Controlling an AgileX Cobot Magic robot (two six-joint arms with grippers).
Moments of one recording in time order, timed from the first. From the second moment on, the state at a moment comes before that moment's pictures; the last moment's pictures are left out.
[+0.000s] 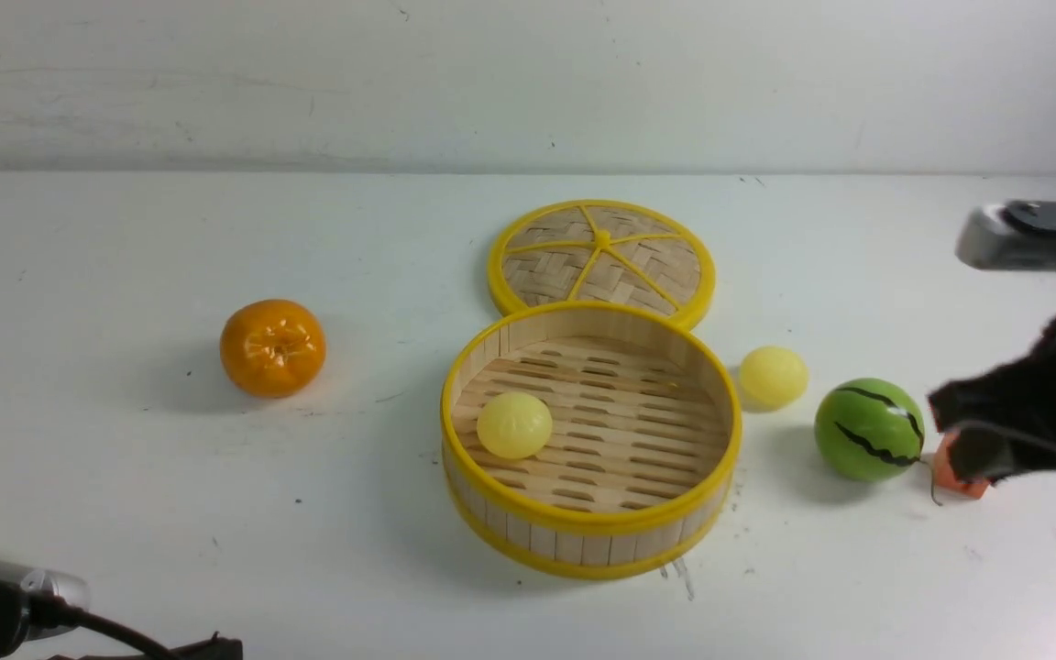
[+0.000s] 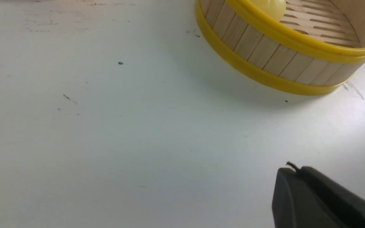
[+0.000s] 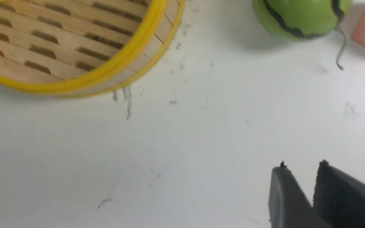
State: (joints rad) right arm 0.18 1.41 -1.12 0.20 0.94 -0.01; left arm -0.54 0.76 -0.12 -0.31 -0.11 -0.03
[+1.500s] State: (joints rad) right arm 0.18 2.33 -2.08 0.14 1.14 0.00; left arm -0.54 0.76 -0.12 -0.31 -0.11 -0.03
